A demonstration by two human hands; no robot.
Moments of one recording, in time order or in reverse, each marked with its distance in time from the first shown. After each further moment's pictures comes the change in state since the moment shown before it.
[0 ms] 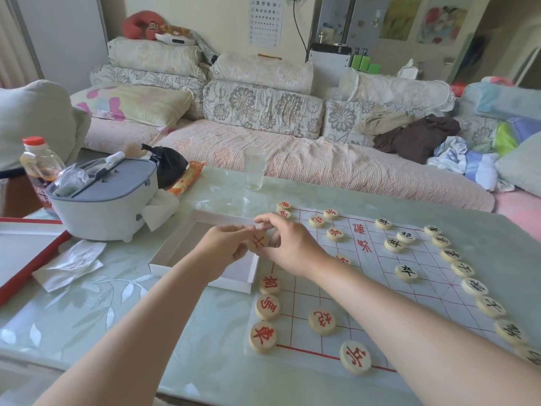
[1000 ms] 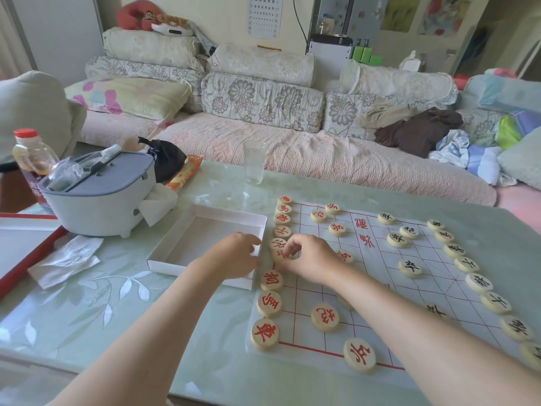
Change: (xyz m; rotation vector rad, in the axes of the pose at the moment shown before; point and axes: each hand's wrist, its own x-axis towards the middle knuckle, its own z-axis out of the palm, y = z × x) left_hand 0.016 -0.021 0.007 1.211 -0.080 0.159; right_hand -0.020 0.045 -0.003 -0.141 -0.061 0.349
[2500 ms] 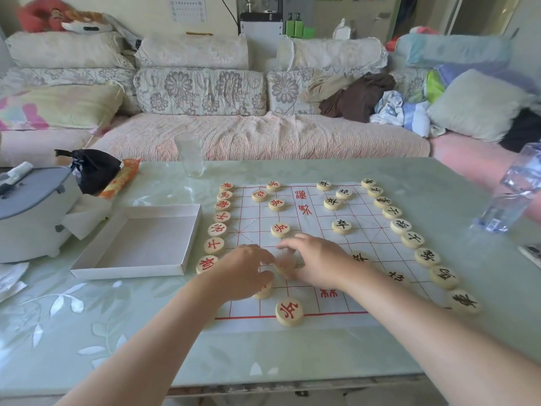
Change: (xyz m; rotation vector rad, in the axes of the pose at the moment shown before) left_hand -0.039 0.110 0.071 0.105 -0.131 0.339; right_hand -0.100 0.088 -0.059 -0.243 -0.049 -0.035
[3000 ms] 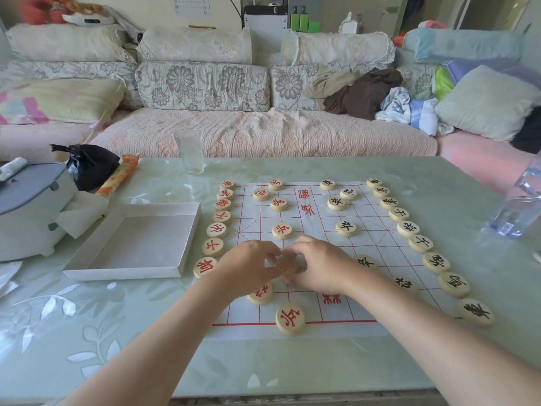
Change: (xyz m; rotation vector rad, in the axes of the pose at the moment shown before) left_hand 0.020 0.002 0.005 -0.035 0.081 0.000; right_hand 0.006 0.005 0.003 0.043 0.008 0.001
